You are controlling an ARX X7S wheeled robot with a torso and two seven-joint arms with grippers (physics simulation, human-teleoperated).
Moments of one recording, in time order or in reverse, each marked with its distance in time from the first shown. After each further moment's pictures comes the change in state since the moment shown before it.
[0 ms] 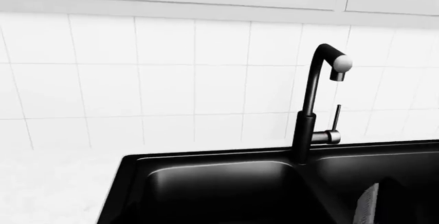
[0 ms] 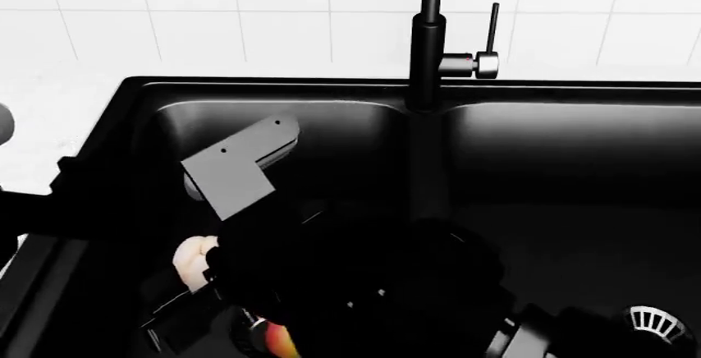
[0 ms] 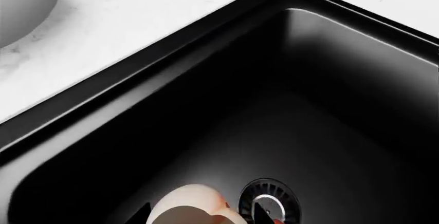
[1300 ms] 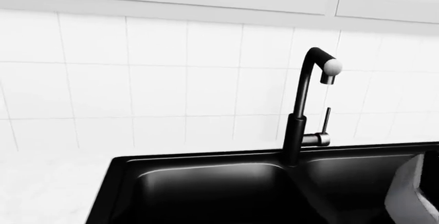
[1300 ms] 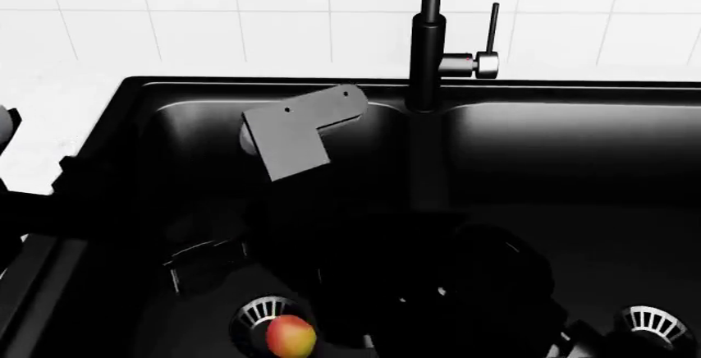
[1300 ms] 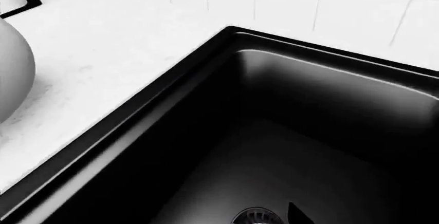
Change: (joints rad) left arm 0.020 0.004 -0.013 -0.006 0.009 0.020 0.039; right arm -0.060 0.077 0.130 -0.065 0.060 -0.101 0.122
